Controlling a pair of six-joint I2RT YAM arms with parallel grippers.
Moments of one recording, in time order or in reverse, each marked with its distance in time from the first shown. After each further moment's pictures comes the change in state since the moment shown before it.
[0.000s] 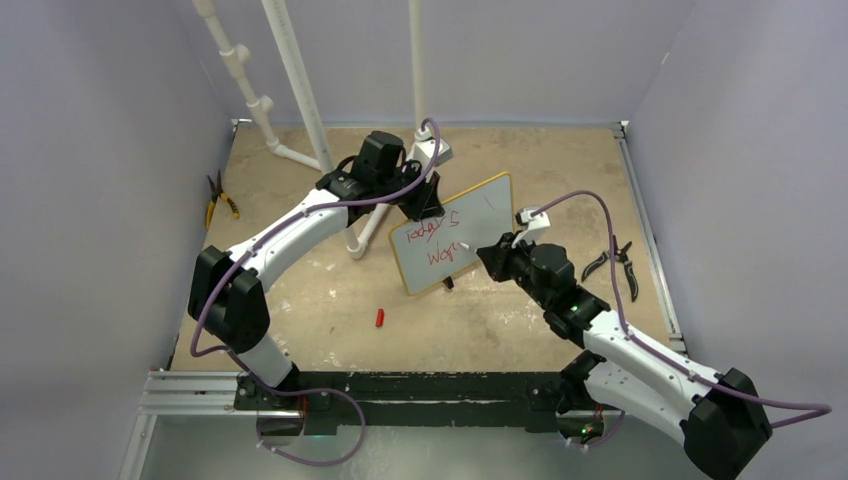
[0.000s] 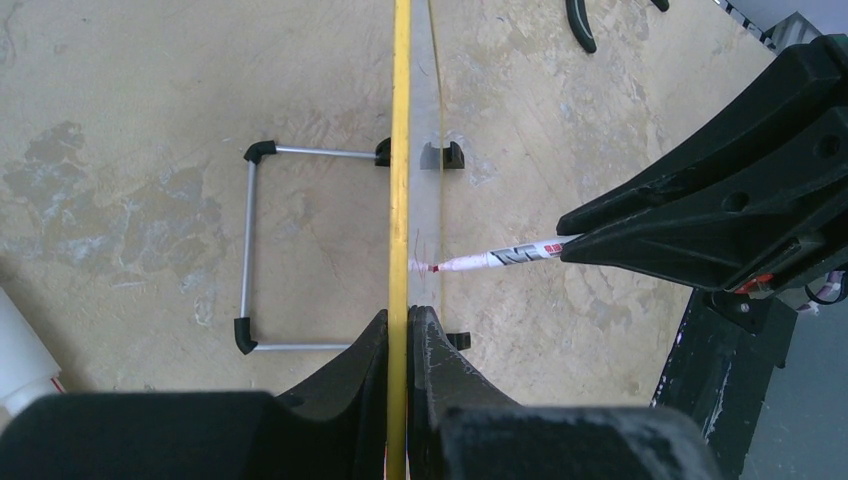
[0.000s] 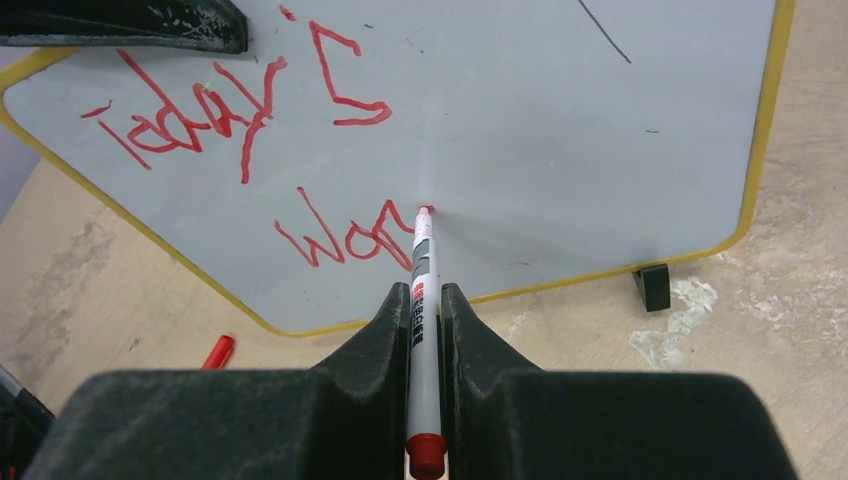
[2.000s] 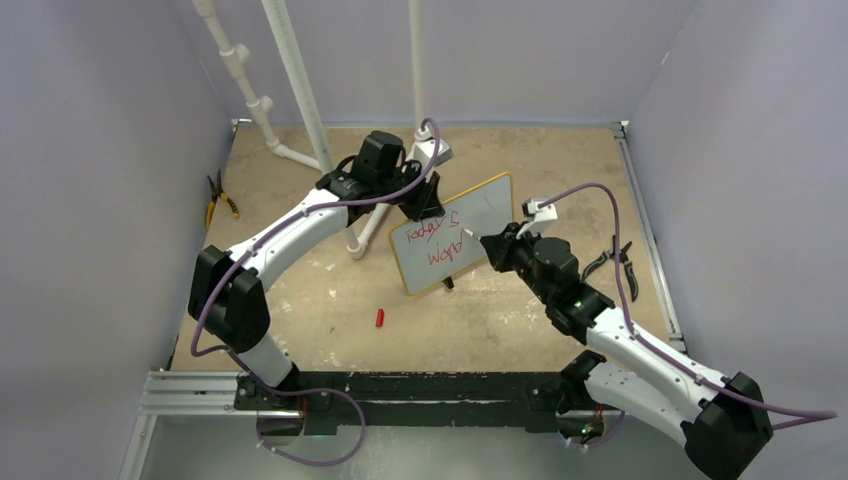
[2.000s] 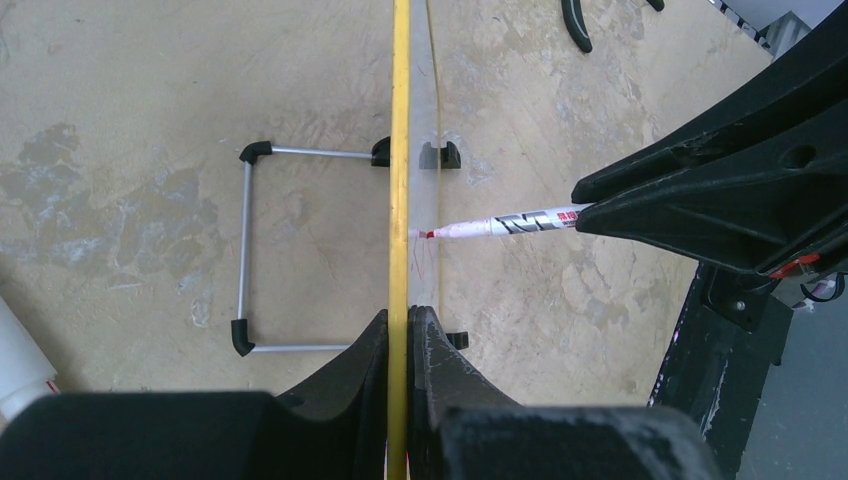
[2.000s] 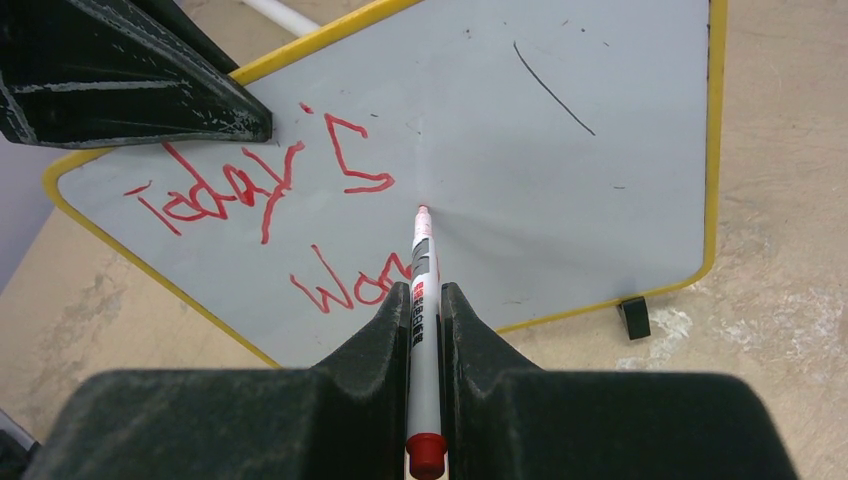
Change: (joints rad) left arm 0.002 0.002 0.000 0.001 0.011 0.000; right arm 0.000 -0.008 0.074 -0.035 0.065 0.005
